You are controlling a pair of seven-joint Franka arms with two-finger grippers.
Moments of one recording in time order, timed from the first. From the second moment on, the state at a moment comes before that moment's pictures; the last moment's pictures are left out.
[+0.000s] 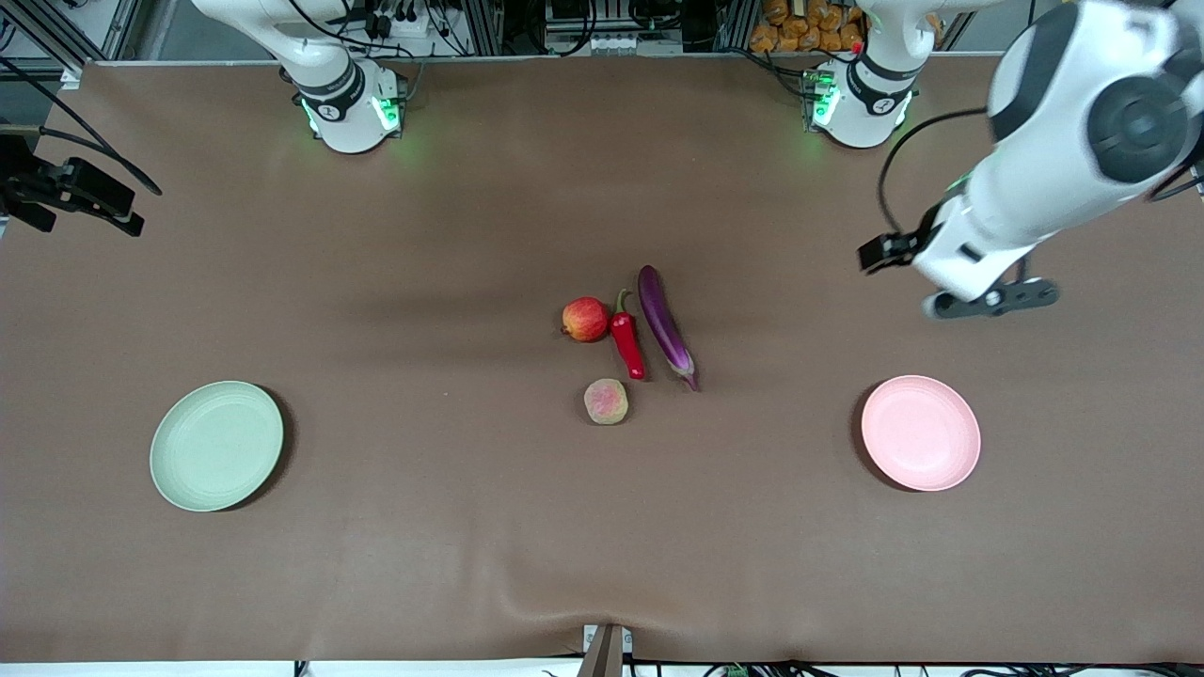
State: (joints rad) left arm 0.02 0.11 -0.35 -1.73 0.00 1.67 -0.45; right arm 0.00 -0.01 0.01 -1.45 0.00 1.43 0.07
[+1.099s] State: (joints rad) left arm -0.34 0.50 -0.36 -1.88 0.08 2.33 -1.26; right arm 0.00 -0.01 0.00 -1.46 0.00 1.43 0.07
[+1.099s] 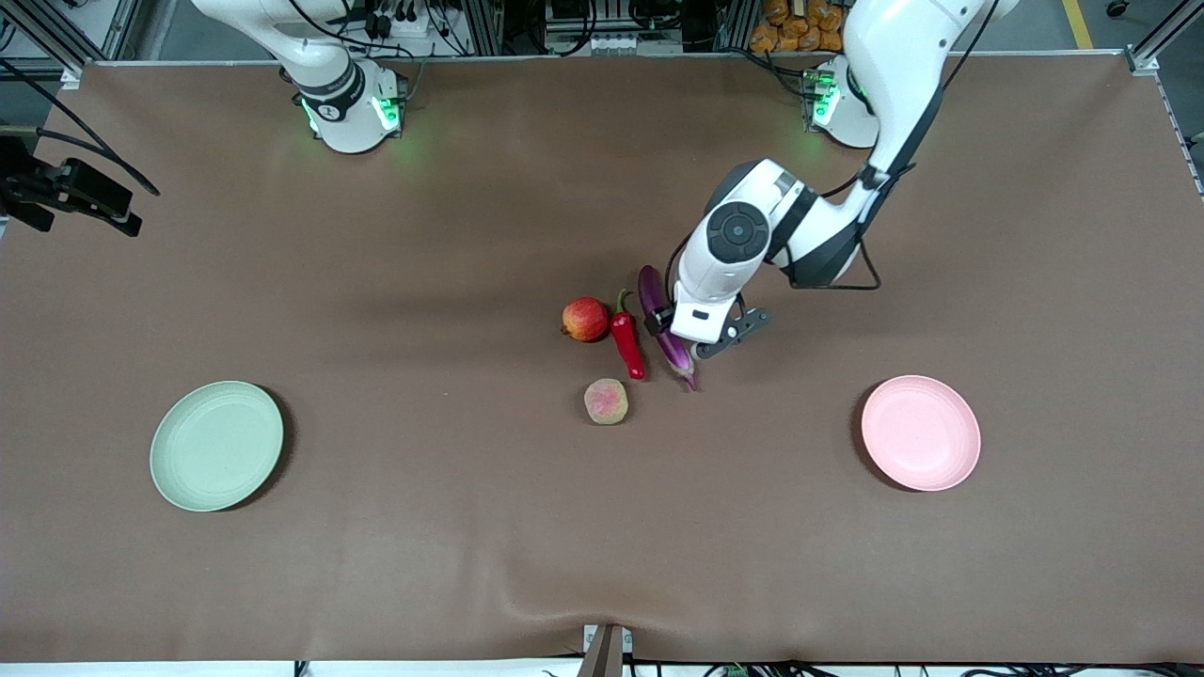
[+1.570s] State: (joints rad) left arm -0.36 0.63 -0.36 -1.86 0.16 2.46 -1.40; right arm 0.00 -0.01 0.00 -1.46 0.00 1.43 0.07
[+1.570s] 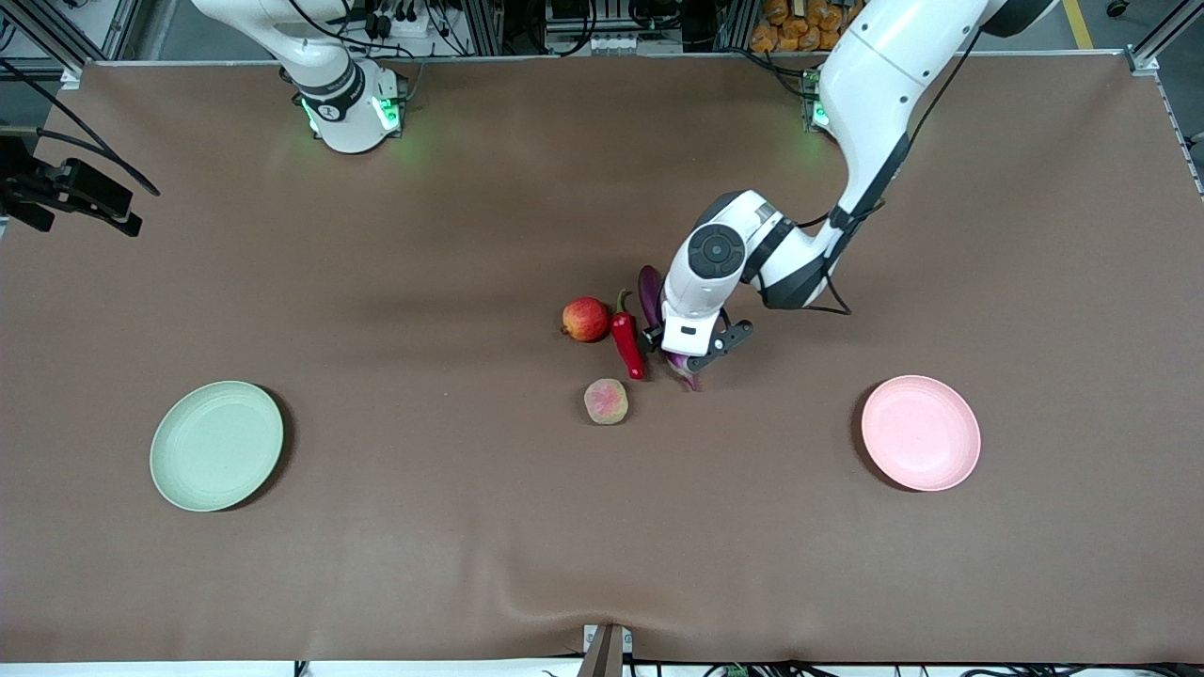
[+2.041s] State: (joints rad) left arm -0.36 0.66 -0.35 -1.84 0.17 2.48 -1.41; right arm 0.00 -0.01 0.00 -1.46 0.00 1.43 0.07
